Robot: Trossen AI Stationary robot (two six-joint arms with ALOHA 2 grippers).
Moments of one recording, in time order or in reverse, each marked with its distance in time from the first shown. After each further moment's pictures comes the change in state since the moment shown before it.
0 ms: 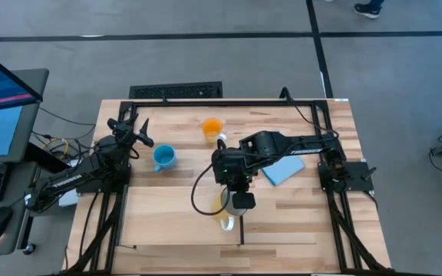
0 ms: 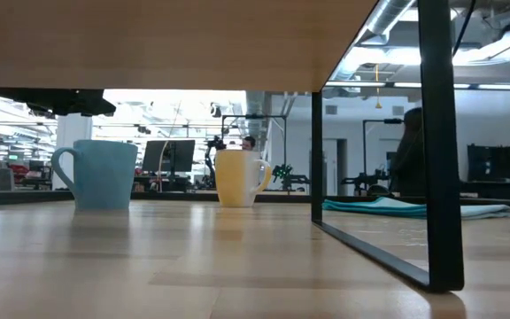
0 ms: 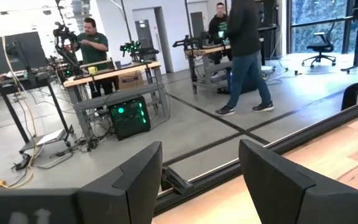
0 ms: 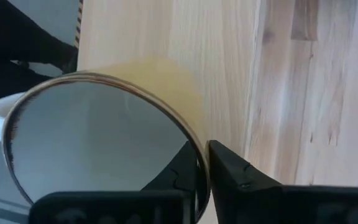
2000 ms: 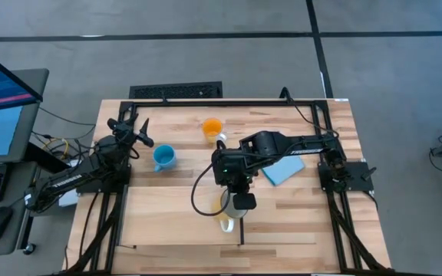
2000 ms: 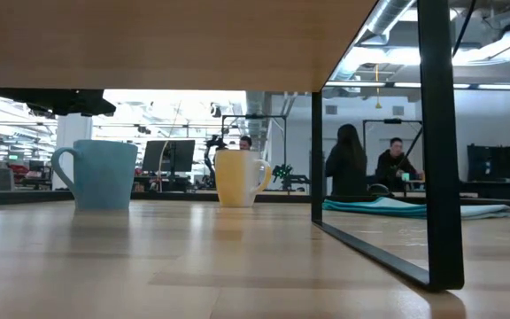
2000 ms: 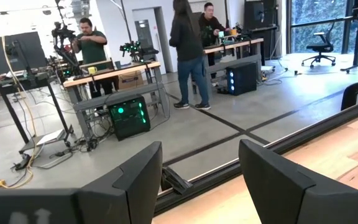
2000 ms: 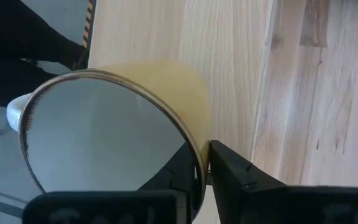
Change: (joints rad) left arm 0.000 0.000 0.000 0.000 0.001 0.000; right arm 0.000 -0.001 0.001 0.010 -0.024 -0.025
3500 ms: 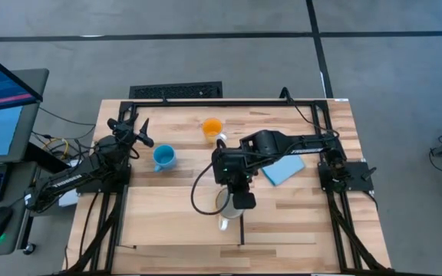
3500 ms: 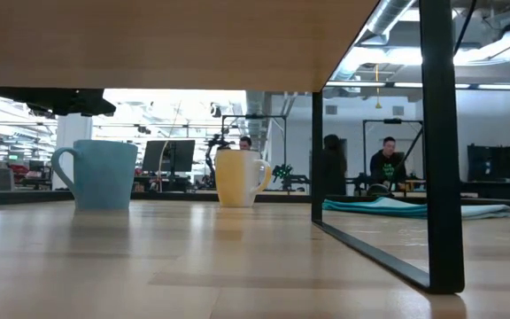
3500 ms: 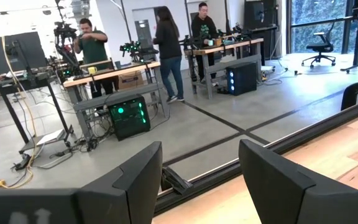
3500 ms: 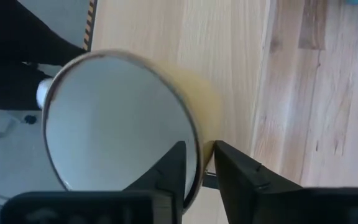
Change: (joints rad) left arm 0.000 0.000 0.000 0.000 0.000 0.000; right arm -0.004 -0.001 0.001 0.005 0.001 0.002
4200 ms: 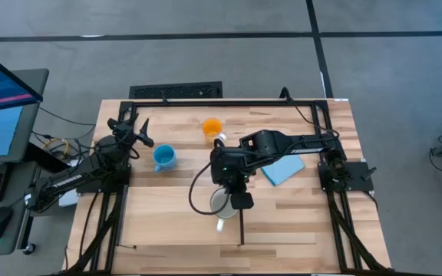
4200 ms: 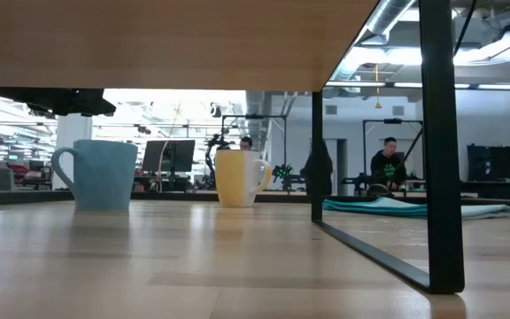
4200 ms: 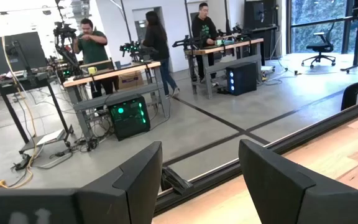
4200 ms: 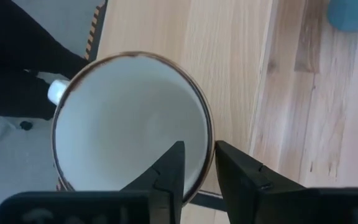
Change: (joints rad) left arm 0.000 0.000 0.000 0.000 0.000 0.000; right arm 0.000 0.000 0.000 0.063 0.003 -0.036
